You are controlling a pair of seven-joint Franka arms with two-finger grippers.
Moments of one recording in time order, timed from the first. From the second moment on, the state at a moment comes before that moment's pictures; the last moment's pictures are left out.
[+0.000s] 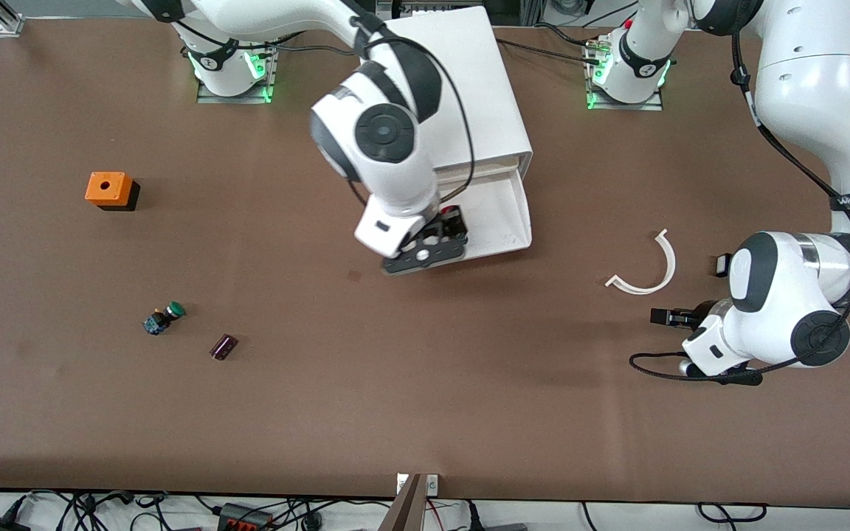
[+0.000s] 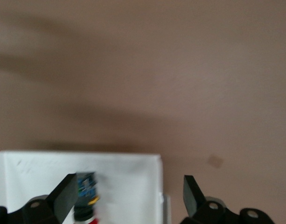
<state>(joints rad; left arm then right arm) -0.01 0.76 -0.04 -1.24 0.01 1.71 0.04 0.64 0.74 0.05 -0.99 0.03 1.84 0.50</state>
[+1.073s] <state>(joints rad) -0.36 0.77 -0.21 -1.32 -0.02 2.03 -0.61 0.13 0.59 0.04 -0.98 0.00 1.51 0.04</state>
